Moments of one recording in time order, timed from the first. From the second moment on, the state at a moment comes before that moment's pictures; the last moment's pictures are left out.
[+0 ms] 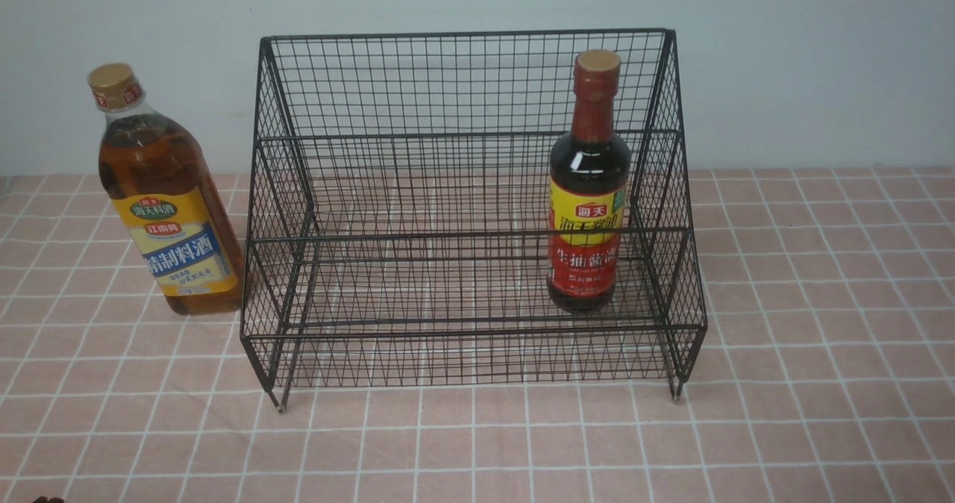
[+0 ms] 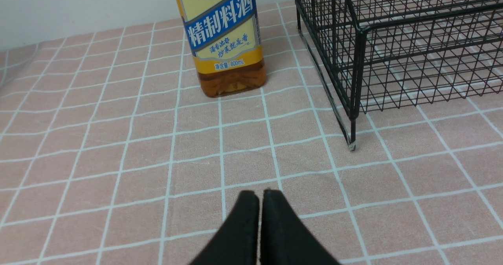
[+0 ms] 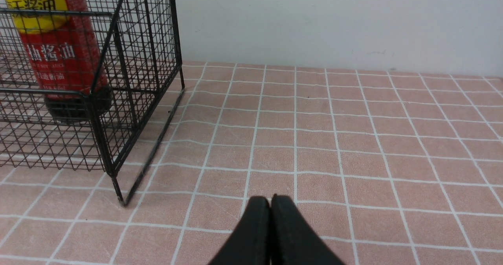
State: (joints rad) right arm 0.02 -0.01 0.02 0.17 0.38 -0.15; left arm -0.05 -0.01 0.03 0.01 0.38 0.11
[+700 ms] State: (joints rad) right arm 0.02 -0.01 0.02 0.17 0.38 -0.15; left arm -0.05 -0.01 0.03 0.01 0.38 0.11
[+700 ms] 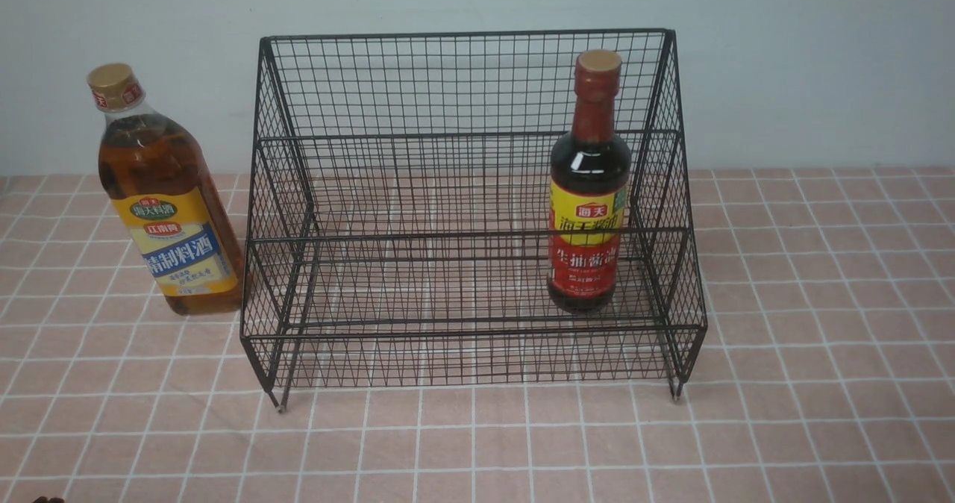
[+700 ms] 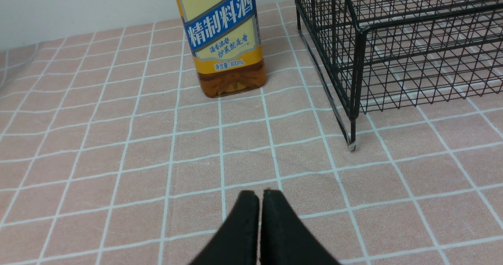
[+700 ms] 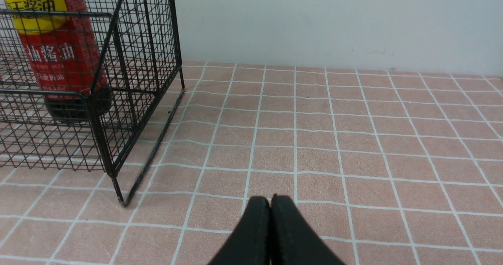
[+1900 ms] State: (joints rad) right arm 0.02 -0.01 0.02 0.17 0.38 -0.15; left arm -0.05 0.15 -0.09 -0.33 -0.49 0.12
